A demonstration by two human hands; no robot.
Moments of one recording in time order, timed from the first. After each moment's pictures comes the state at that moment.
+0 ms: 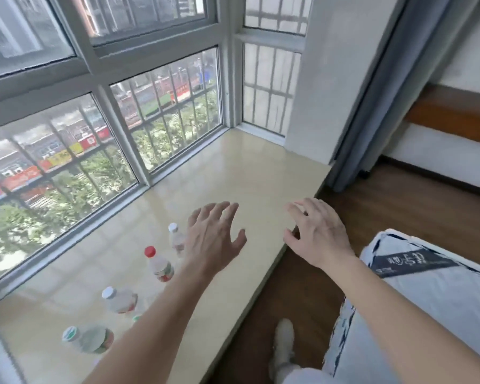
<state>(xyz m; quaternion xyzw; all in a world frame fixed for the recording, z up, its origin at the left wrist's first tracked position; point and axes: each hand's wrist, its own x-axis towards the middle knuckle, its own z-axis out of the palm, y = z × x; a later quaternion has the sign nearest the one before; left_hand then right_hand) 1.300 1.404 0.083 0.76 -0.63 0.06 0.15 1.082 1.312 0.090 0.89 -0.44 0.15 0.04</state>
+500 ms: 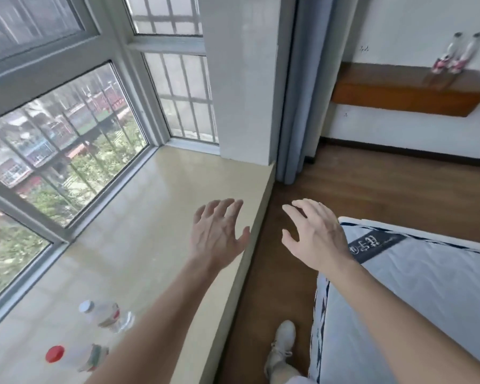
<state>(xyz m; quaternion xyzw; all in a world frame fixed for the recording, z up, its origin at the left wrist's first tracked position) 1.173 1.203 0.071 0.66 -0.74 0.04 0.13 0.946 1.184 0.052 0.81 -0.55 0.20 0.05</state>
